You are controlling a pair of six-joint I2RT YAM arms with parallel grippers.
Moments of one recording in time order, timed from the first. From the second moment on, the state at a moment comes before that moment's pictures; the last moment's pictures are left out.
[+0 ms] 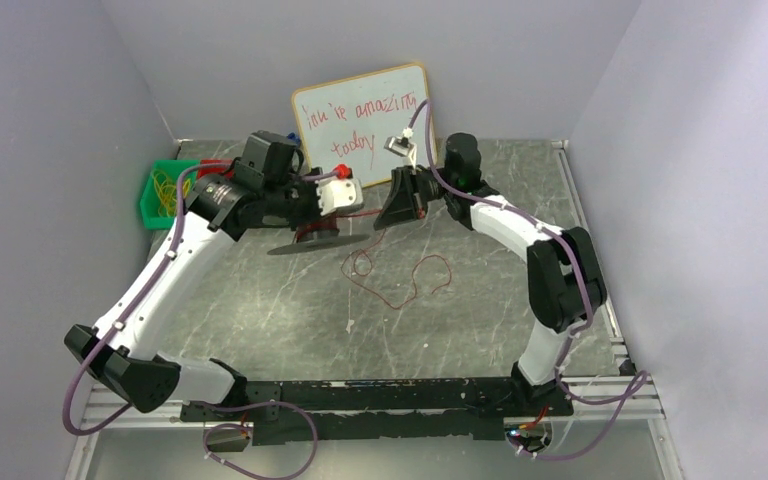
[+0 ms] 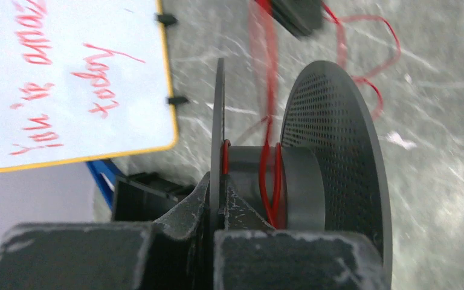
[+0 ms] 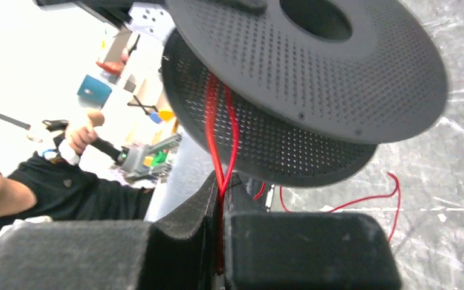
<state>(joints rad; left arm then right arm) -0.53 1.35 1.59 -0.92 0.30 0.83 0.41 1.76 1.29 0.26 -1.51 0.58</state>
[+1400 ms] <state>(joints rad) -0.36 1.34 1.87 -0.92 0.58 0.29 0.33 1.98 1.29 1.50 -1.57 1.75</state>
